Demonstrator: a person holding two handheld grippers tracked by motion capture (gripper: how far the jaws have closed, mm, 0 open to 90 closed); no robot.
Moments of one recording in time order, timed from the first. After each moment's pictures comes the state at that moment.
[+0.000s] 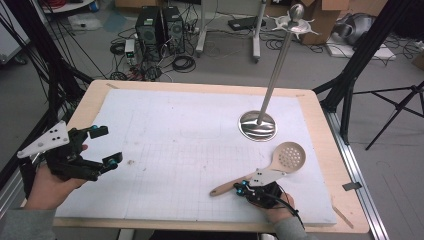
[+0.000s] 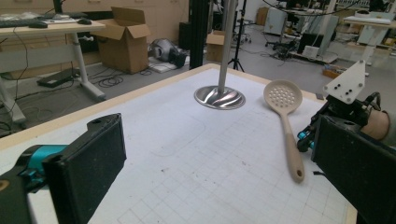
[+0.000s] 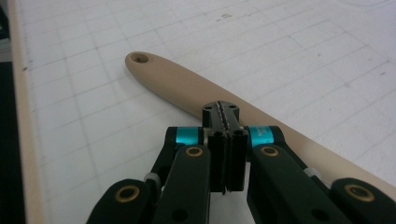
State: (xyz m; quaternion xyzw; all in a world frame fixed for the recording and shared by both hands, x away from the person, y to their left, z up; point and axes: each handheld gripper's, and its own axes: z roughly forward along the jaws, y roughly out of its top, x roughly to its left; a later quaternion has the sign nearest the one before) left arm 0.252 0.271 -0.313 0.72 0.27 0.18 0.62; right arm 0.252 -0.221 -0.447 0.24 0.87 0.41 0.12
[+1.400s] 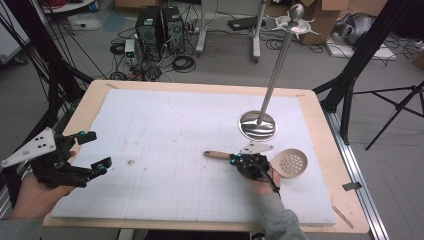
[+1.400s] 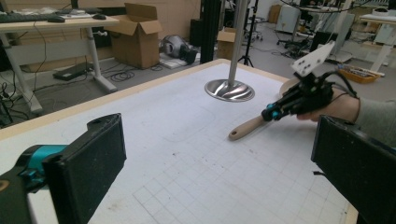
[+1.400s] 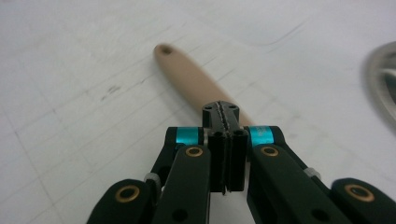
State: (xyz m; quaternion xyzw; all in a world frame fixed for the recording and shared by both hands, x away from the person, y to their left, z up) left arm 0.239 0.291 -0.318 0.72 0.28 0.19 0.61; right arm 0.315 -0.200 -0.434 0.35 0.82 0.41 0.19
